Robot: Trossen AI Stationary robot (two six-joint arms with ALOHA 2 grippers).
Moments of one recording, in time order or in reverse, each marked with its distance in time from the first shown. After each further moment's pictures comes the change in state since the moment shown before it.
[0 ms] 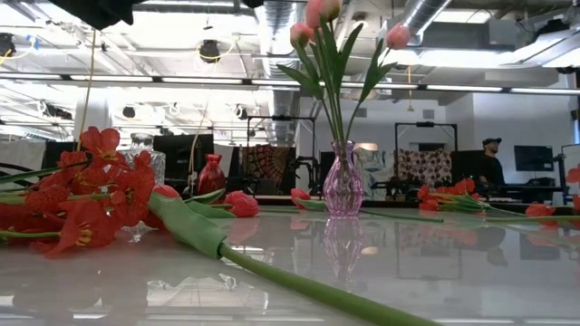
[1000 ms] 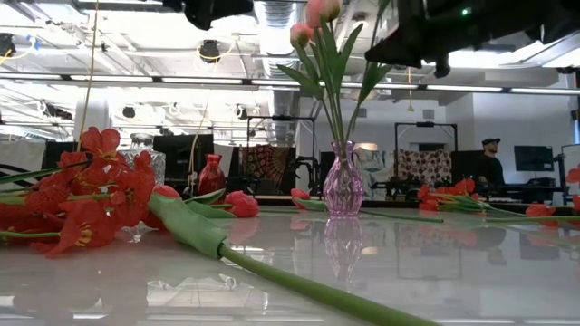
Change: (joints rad) left arm 0.121 -0.456 0.000 -0.870 -0.093 -0.044; right arm -0.233 -0.364 -0.437 0.056 0.274 0.212
